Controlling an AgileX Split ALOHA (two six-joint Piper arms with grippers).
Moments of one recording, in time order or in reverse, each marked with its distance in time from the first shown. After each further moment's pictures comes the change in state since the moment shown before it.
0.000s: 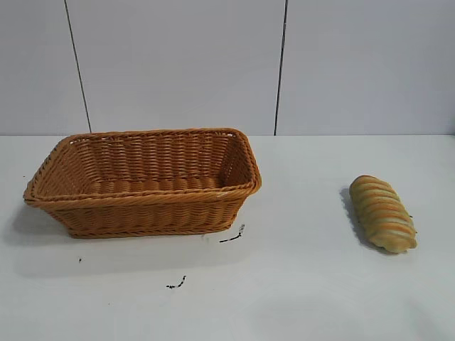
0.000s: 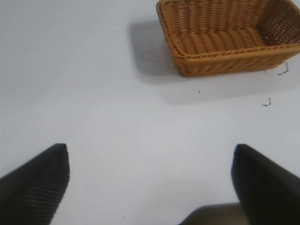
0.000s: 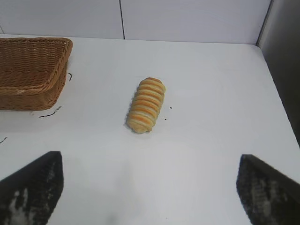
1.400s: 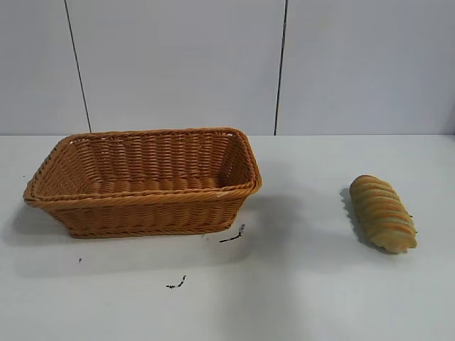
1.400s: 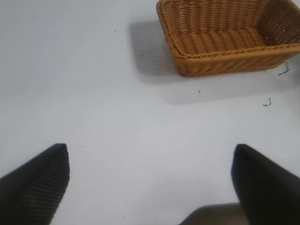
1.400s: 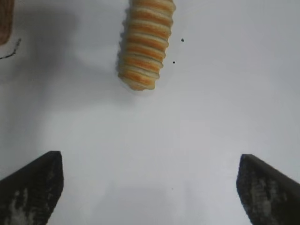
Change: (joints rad) left arm 0.000 0.000 0.000 0.000 0.000 0.000; right arm 0.008 1.713 -0.776 0.005 0.044 0.000
